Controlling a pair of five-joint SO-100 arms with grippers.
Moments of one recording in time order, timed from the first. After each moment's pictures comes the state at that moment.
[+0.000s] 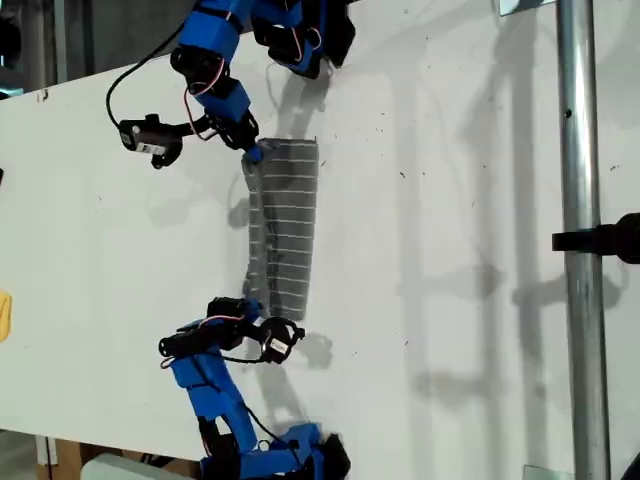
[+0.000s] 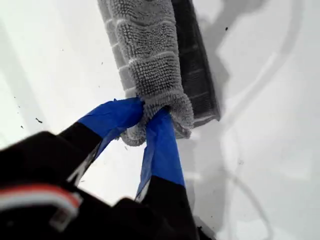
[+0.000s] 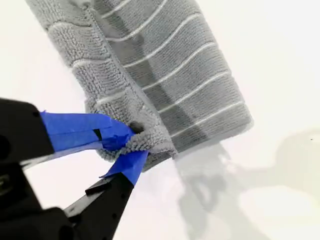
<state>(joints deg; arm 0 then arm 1) -24.1 69.2 56.2 94.7 -65.4 21.6 129.9 118.3 75.6 32.3</state>
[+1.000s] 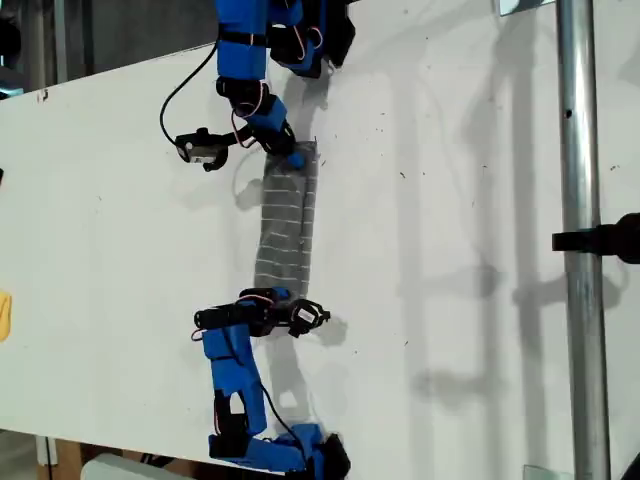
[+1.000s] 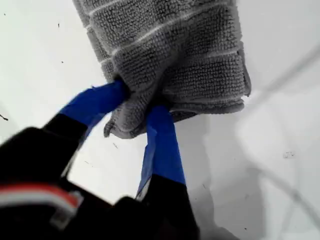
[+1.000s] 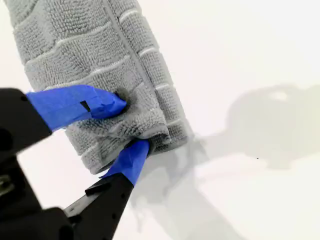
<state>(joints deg) -19.2 58.4 58.7 93.8 -75.2 17.5 128.3 146.8 55.2 43.7</state>
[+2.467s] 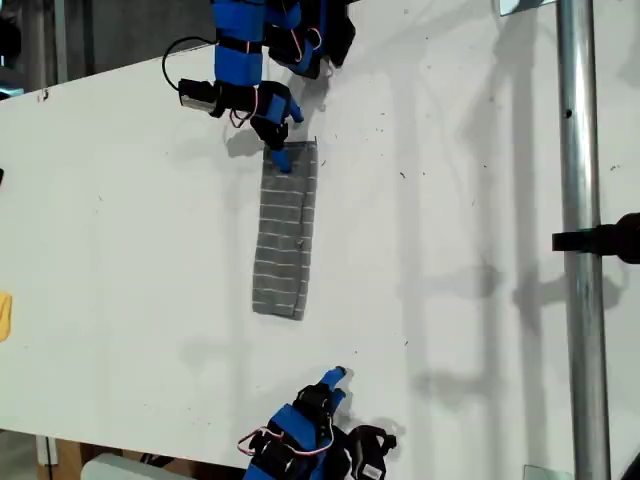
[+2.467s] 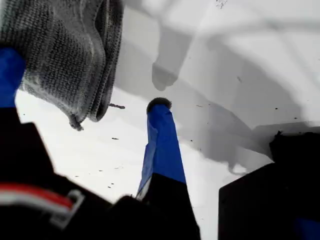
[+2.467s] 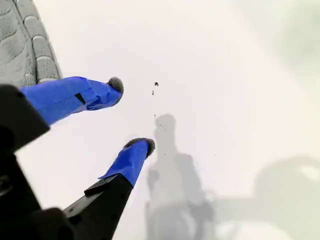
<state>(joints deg) 16.3 141.6 140.0 74.5 -107.3 22.5 123.1 147.9 69.3 83.0</state>
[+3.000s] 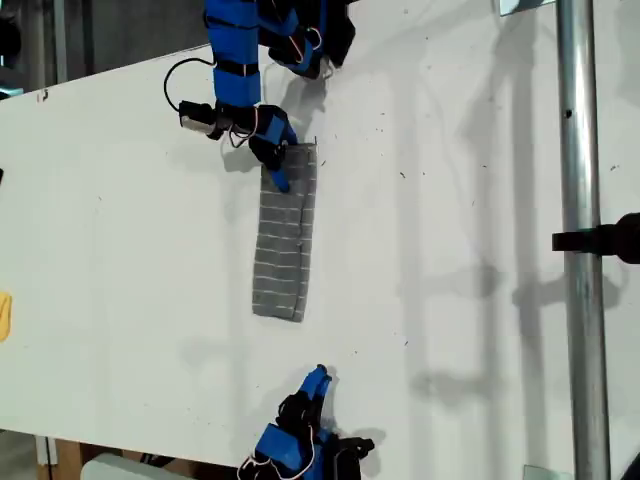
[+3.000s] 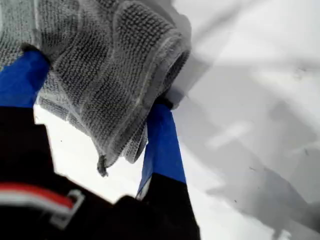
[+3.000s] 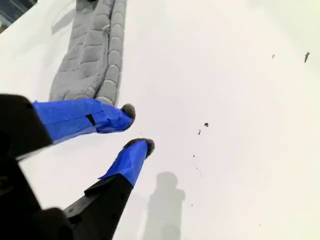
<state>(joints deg) 4.8 196.0 169.2 75.4 -102.1 21.5 108.9 141.3 50.1 80.6</state>
